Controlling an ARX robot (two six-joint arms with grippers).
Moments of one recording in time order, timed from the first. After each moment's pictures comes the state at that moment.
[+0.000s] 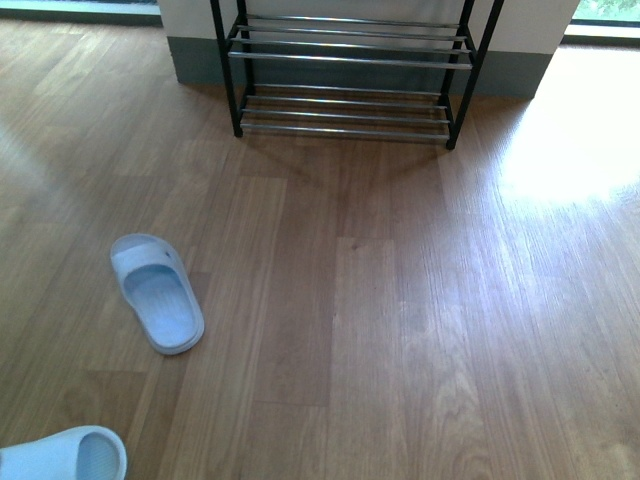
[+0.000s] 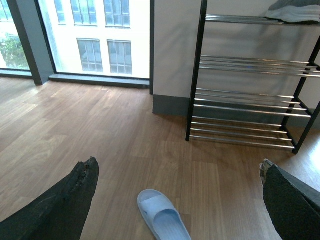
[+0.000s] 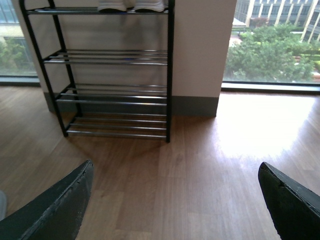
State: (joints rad) left arm 0.00 0.02 0.01 0.00 0.00 -0.01; right arm 0.00 0.00 0.02 0.00 0.00 -0.01
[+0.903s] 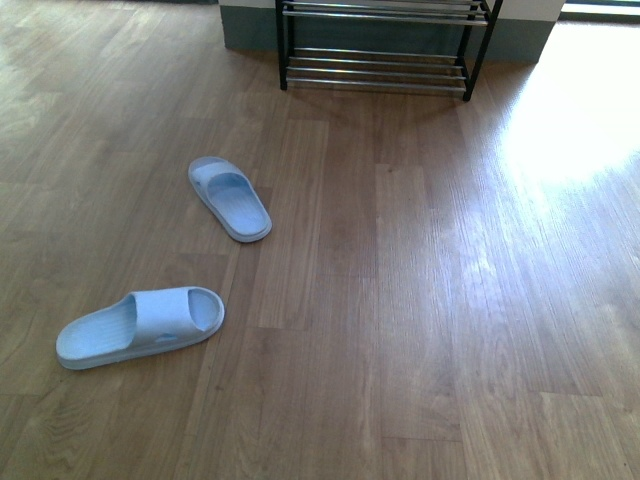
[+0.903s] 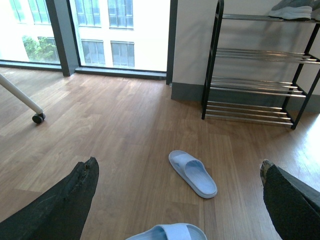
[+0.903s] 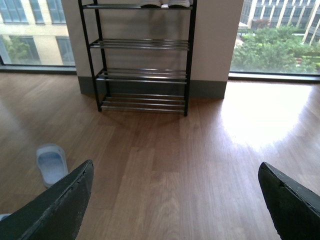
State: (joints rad) left arm 0.00 0.02 0.01 0.00 0.00 -0.01; right arm 0.00 0.00 0.02 0.00 0.00 -0.01
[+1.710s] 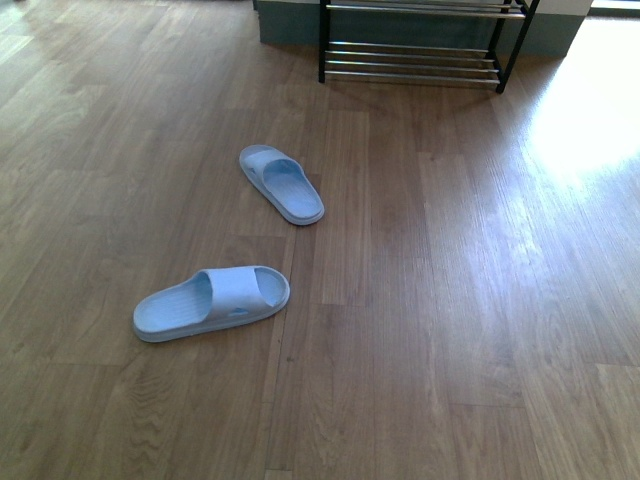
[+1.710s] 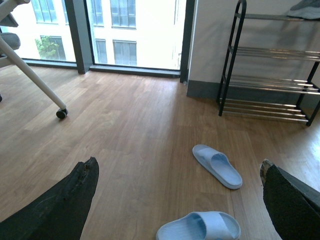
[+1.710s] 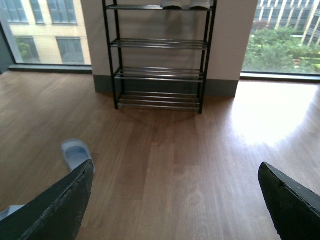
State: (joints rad) left arm 0.00 0.02 0.01 0.00 0.00 -0.01; right arm 0.00 0.00 0.02 0.00 0.00 -0.01
